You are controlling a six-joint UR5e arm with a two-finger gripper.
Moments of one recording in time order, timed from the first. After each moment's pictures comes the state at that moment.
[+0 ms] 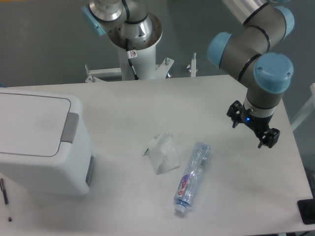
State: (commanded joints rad) arm 2.69 -2.02 -1.42 -1.18 1.62 1.55
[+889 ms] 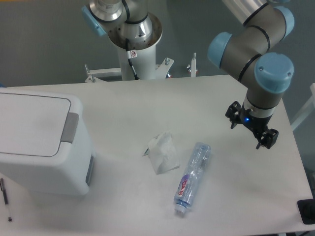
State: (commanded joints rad) arm 2.69 -2.02 -1.44 -1.18 1.58 1.51
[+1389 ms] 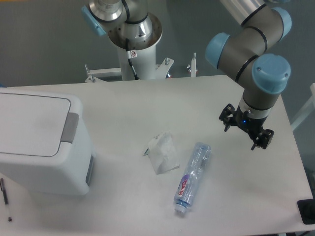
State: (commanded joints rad) arm 2.70 -2.00 -1.47 -1.18 1.46 1.31
